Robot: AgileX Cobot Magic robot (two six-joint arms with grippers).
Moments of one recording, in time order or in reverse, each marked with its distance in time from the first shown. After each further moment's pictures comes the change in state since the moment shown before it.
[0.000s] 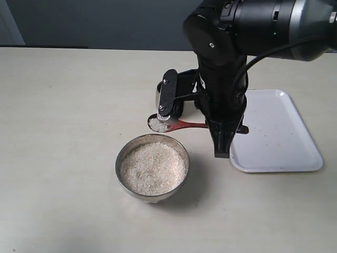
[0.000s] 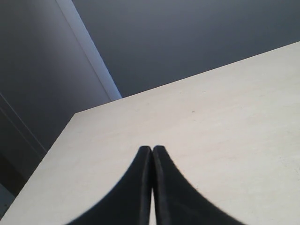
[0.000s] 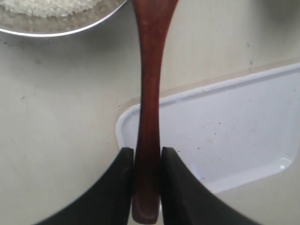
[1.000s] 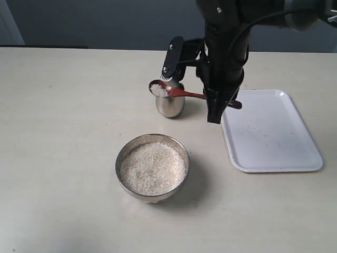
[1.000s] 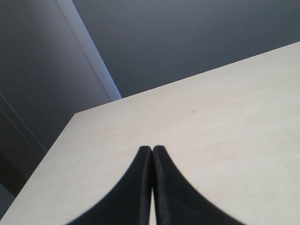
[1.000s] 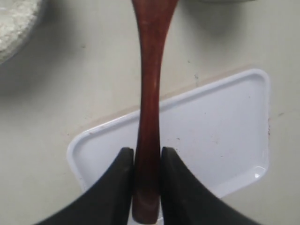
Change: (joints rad) left arm 0.000 0.000 0.000 0.000 0.000 0.000; right arm -0.130 0.077 -0.160 0.045 -0.053 -0.030
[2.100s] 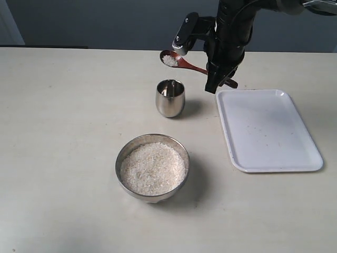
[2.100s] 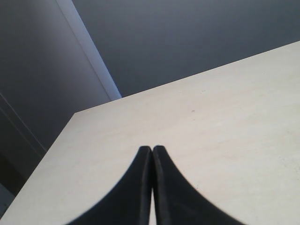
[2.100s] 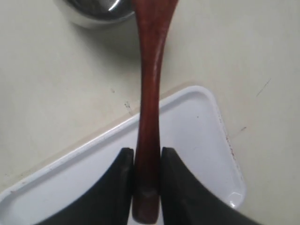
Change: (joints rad) left arm 0.000 0.000 0.000 0.000 0.000 0.000; right arm -0.167 0.185 -0.227 0.091 -0.072 -0.047
